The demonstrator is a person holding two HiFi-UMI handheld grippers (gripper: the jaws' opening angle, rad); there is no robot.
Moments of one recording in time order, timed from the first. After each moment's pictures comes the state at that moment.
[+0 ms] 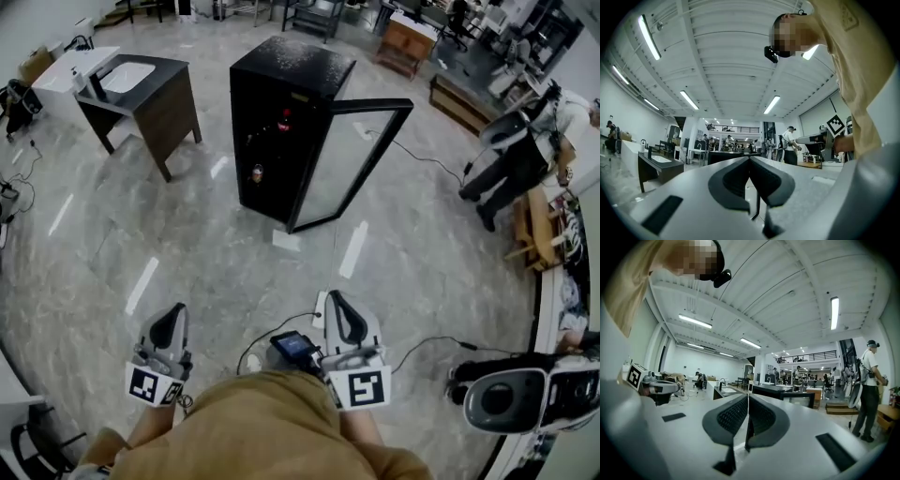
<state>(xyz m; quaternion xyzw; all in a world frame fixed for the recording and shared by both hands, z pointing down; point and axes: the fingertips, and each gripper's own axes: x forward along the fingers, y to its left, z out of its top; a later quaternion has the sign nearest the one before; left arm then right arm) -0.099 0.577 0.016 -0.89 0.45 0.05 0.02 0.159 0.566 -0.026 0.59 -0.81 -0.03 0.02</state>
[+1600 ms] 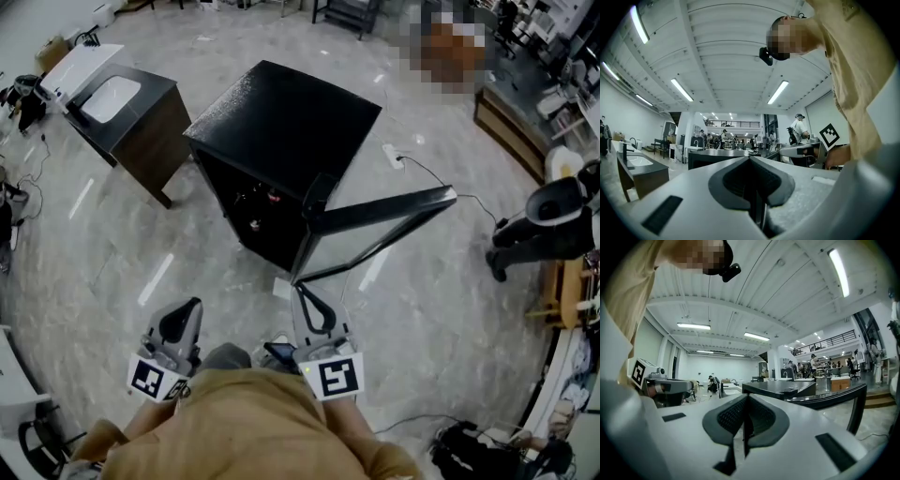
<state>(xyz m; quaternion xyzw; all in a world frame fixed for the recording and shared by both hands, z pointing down) 0.074 0.149 0.018 -0.90 0.44 0.02 0.02 0.235 0.104 0.019 0.48 -0.88 0.00 -0.01</state>
